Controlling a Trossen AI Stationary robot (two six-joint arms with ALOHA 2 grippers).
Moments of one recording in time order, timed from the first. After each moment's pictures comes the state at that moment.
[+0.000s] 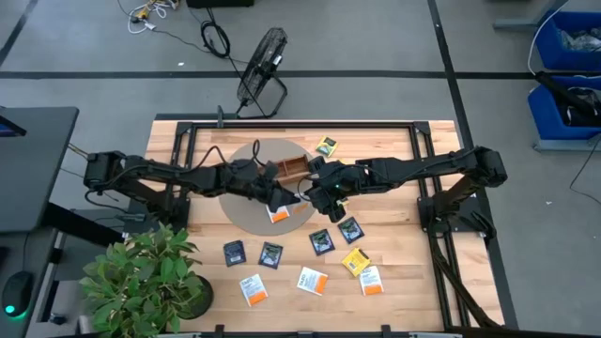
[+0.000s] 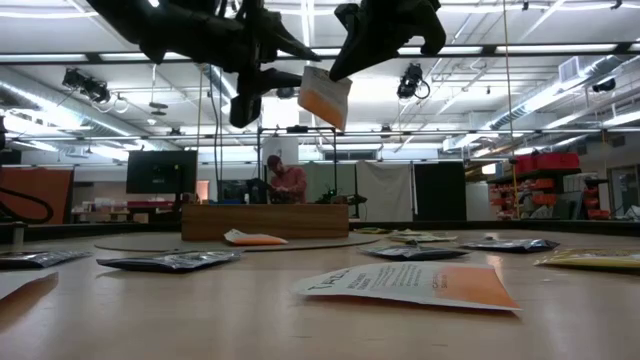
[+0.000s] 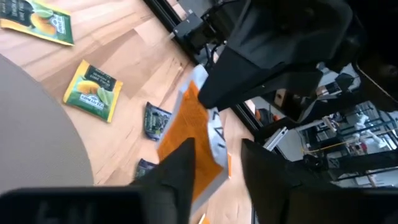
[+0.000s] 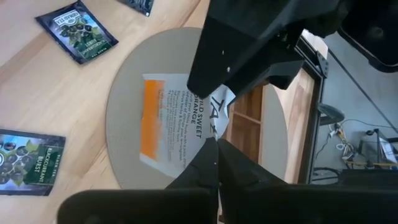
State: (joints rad) left arm 0.06 1.39 0.76 0.34 0.14 -0.88; right arm 0.05 1.59 1.32 -0.49 0.14 -0.66
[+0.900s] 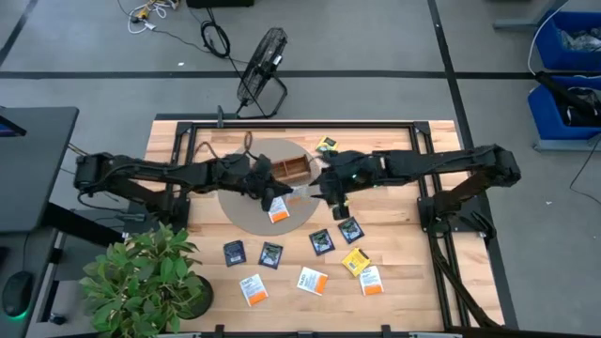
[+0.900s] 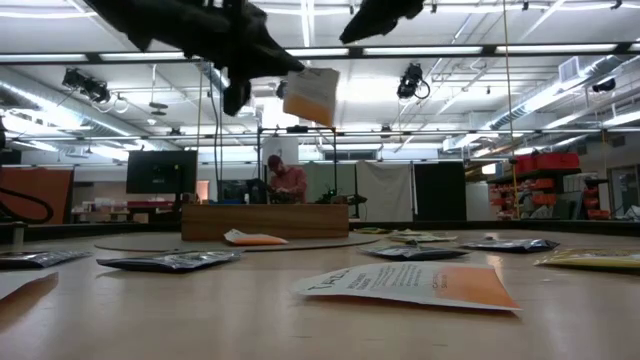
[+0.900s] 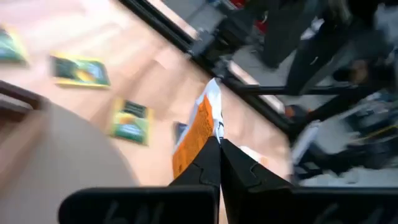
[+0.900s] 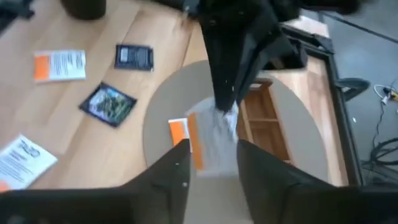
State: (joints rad) left arm 0.08 1.28 0.76 0.21 0.06 -0.62; right arm 0.02 1.46 1.32 -0.51 0.04 -0.27
